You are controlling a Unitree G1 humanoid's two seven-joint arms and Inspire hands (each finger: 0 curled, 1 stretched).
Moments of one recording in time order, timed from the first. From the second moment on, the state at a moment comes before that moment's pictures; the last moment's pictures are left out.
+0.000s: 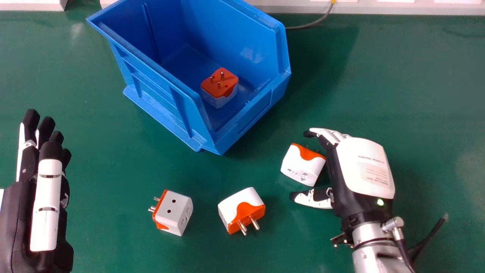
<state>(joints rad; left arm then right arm) 0.59 0.05 0.26 -0.42 -0.28 -0.25 -0.18 -0.03 -0.21 0.38 0.27 -0.88 0.09 -0.47</state>
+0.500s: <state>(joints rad) 0.60 0.05 0.26 -0.42 -0.28 -0.25 -0.18 -0.05 -0.21 0.40 0.27 -0.88 0.12 -0.45</state>
